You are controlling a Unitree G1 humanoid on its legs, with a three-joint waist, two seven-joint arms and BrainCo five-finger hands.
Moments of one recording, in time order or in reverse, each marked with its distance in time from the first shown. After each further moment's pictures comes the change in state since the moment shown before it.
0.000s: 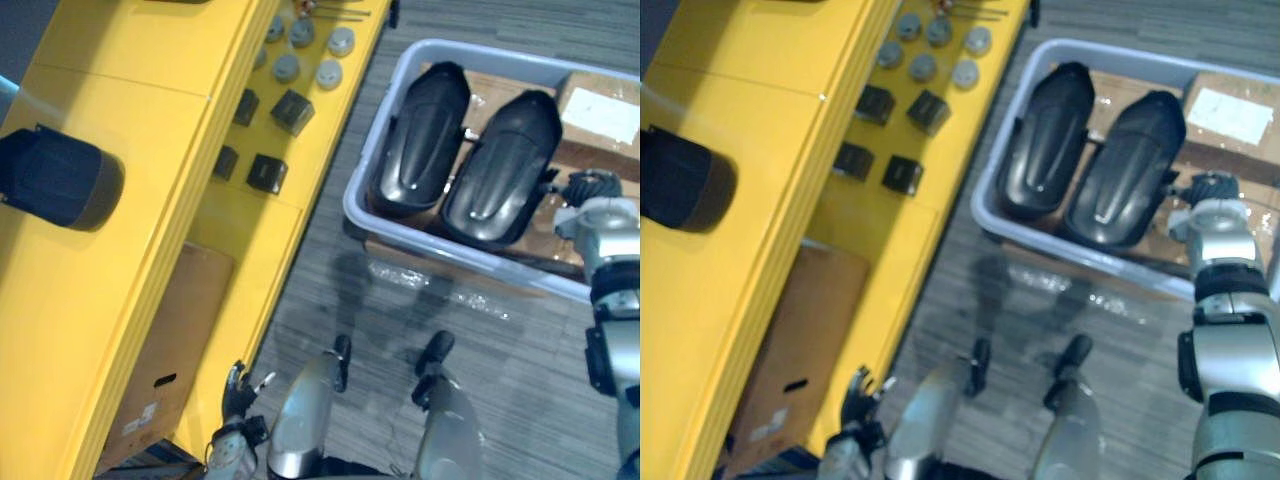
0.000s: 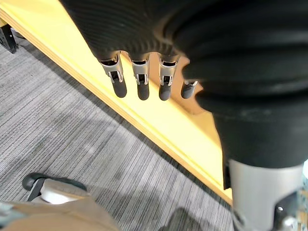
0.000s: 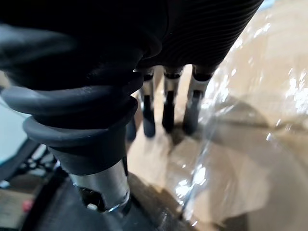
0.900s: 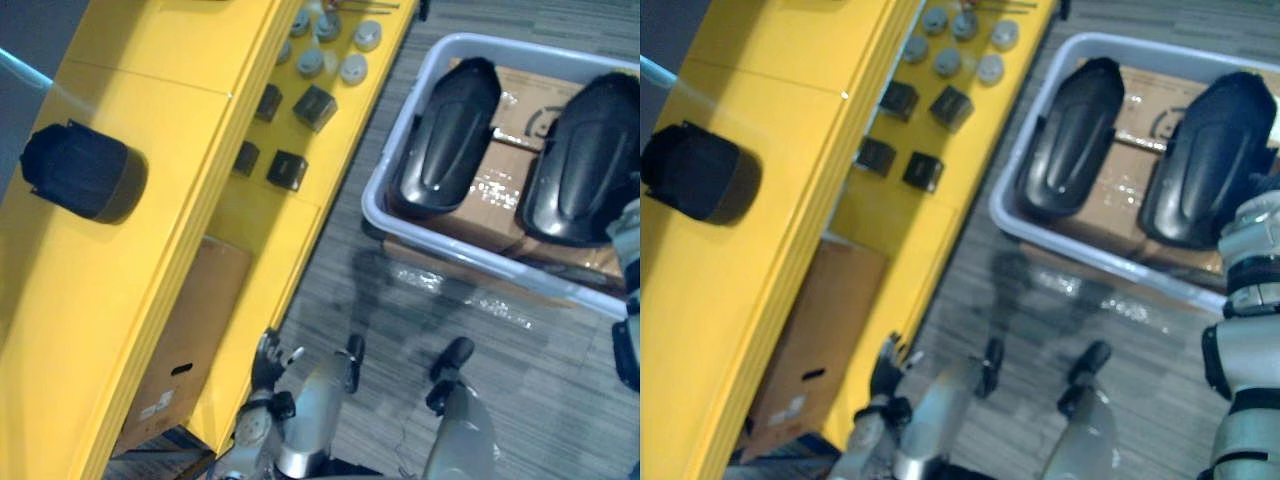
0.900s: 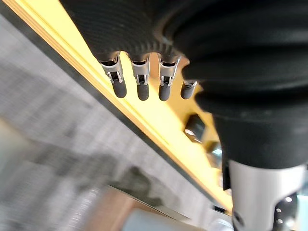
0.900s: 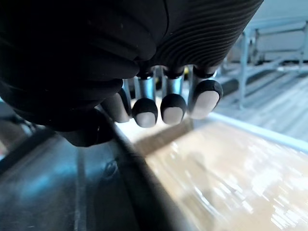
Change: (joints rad) left arm -0.036 -0.024 -0.112 -0.331 -0.025 -0.019 0.011; right arm -0.091 -0.107 0.155 0.107 -0.436 -0.030 -0.131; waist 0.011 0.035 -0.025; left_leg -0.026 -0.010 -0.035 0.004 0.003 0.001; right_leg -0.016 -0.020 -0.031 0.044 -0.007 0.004
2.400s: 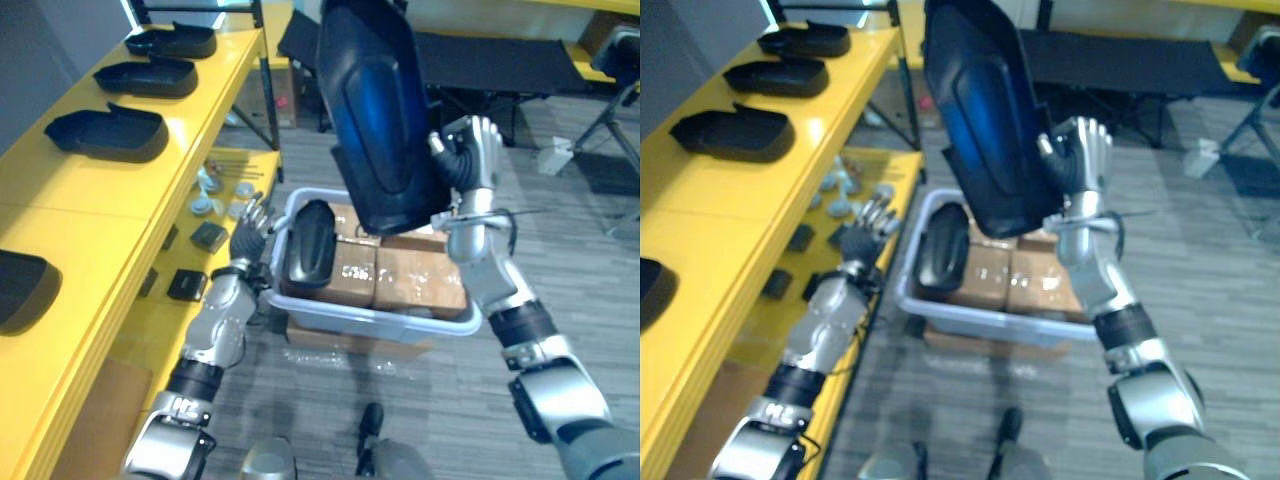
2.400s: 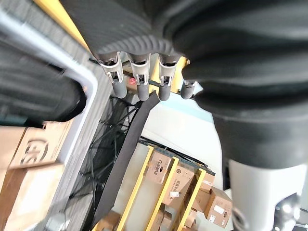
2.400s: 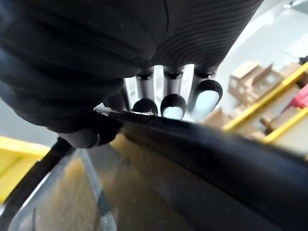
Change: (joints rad) left arm -0.501 0.198 0.188 -0.201 -0.214 0.478 -0.131; right arm 0.355 0.447 -0.040 -0.804 -0.259 -0.346 -0.198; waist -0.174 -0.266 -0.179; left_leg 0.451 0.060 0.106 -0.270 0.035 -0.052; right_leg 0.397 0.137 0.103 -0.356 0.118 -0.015
